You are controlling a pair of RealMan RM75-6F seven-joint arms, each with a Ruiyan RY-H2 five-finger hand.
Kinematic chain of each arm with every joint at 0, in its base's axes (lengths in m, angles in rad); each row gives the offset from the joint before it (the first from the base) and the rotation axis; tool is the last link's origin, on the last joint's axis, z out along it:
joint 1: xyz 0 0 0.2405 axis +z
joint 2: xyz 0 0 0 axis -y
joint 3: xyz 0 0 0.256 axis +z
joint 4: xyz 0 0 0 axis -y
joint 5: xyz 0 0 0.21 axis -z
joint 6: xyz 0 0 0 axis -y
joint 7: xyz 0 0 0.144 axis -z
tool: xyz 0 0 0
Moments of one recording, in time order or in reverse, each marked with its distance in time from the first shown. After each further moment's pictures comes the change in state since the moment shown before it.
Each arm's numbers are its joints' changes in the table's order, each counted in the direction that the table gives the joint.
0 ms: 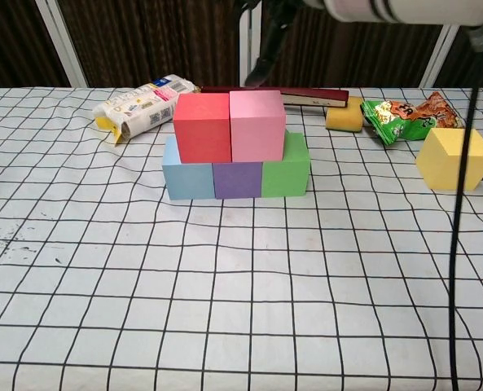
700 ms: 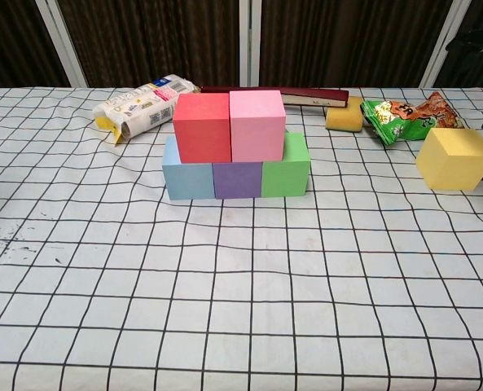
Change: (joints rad) left arm -0.019 0.027 0.012 0.020 -0.036 0.006 -0.054; right arm -0.379 -0.202 -0.261 -0.100 0.203 -0.054 -0.100
